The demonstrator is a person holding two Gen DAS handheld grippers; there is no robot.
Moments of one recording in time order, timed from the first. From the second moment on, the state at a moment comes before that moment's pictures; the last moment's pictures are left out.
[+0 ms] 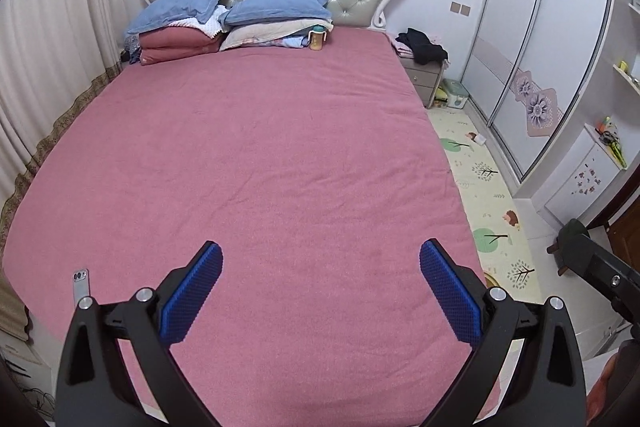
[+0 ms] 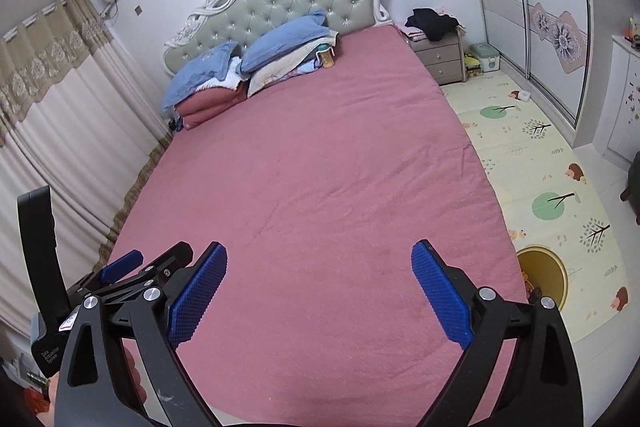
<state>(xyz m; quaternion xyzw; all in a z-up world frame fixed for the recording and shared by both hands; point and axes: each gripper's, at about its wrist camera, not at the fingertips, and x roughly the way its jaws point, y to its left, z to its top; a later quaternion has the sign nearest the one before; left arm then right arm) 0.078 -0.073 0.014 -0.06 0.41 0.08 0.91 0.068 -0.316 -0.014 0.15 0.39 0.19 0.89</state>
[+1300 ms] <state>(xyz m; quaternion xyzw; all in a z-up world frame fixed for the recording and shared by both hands) 0.078 -0.084 0.010 -0.05 0.42 0.07 0.90 0.058 -0.311 -0.012 0.14 0.40 0.20 0.88</state>
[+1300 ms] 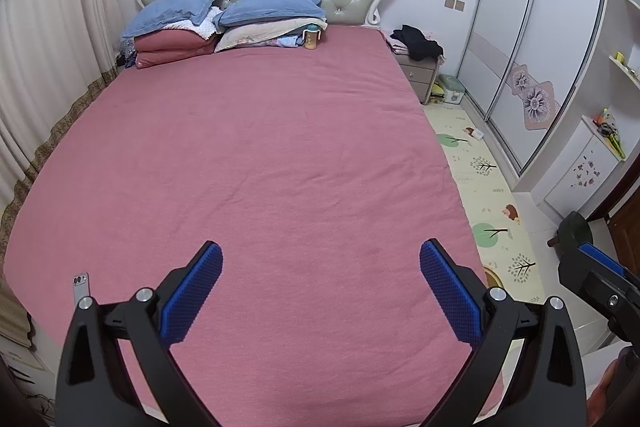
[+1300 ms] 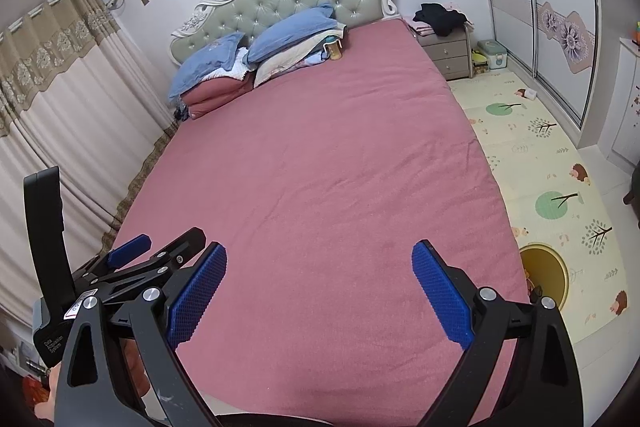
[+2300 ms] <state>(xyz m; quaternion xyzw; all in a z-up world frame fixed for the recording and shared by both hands) 0.073 -0.081 0.009 -0.06 0.42 0.07 0.90 0.057 -0.310 -0.010 0.14 0.40 0.20 0.88</state>
